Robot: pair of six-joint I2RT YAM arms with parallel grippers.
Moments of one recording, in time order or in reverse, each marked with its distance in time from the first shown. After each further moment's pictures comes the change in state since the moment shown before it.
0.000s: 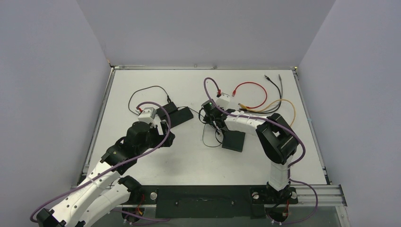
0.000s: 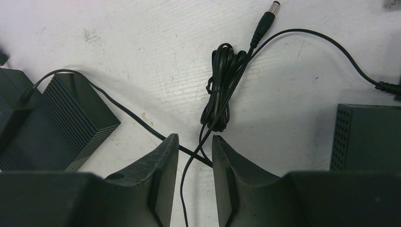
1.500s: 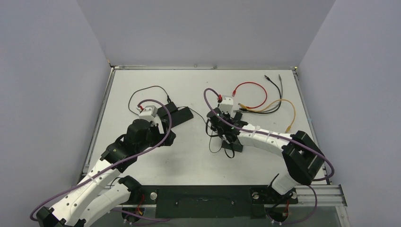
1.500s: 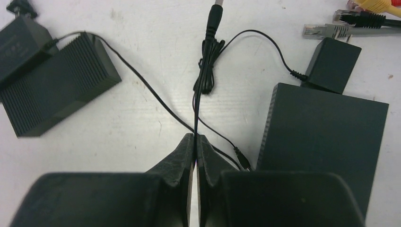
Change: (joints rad) left arm 0.000 0.033 0.034 -0.030 0.015 0.000; right arm 0.109 -0.288 -0.183 0.017 0.169 -0.210
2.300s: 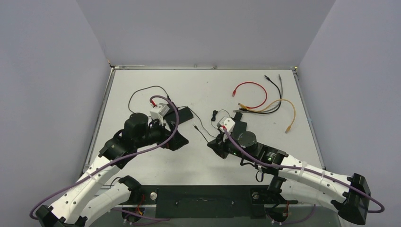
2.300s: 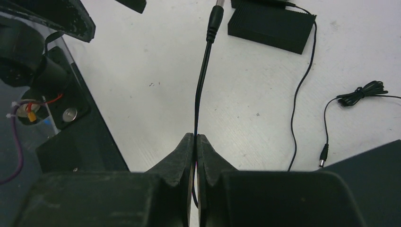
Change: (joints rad) left arm 0.011 0.045 0.106 0.043 0.444 0.068; right arm 0.170 -0.695 -0.393 0.154 -0.589 -0.529
